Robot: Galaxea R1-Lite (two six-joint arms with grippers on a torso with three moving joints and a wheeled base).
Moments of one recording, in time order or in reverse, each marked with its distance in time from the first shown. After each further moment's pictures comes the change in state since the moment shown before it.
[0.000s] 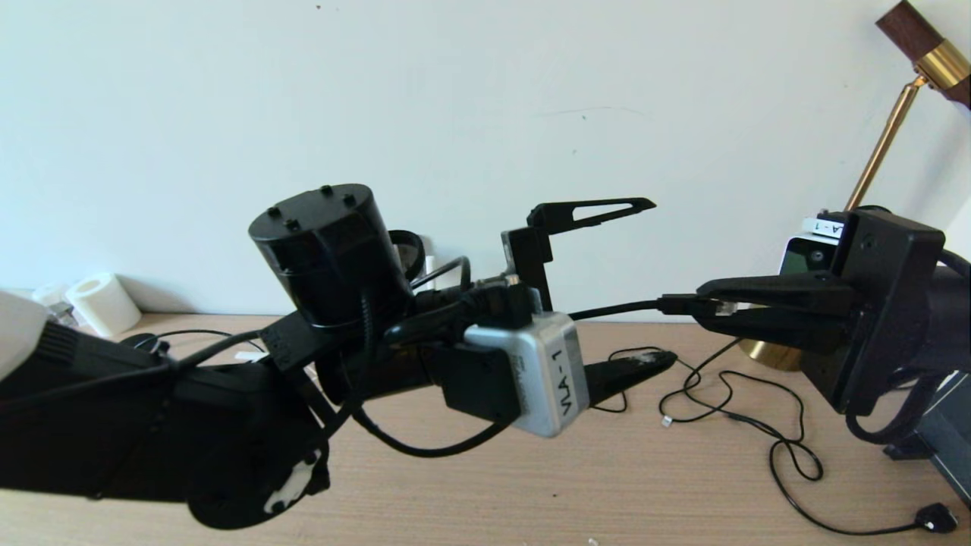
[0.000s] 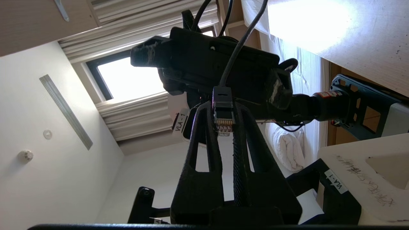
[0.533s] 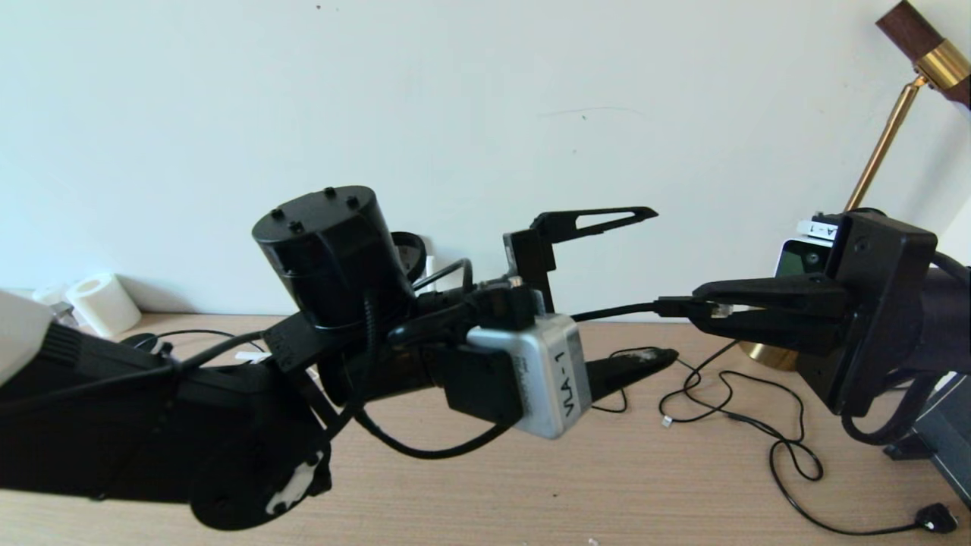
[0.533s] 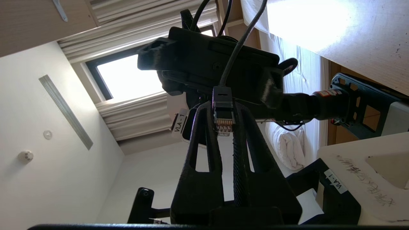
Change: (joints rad) left arm -0.001 0.003 0.001 0.000 0.002 0.000; right arm 0.005 0.006 0.000 0.000 0.000 0.000
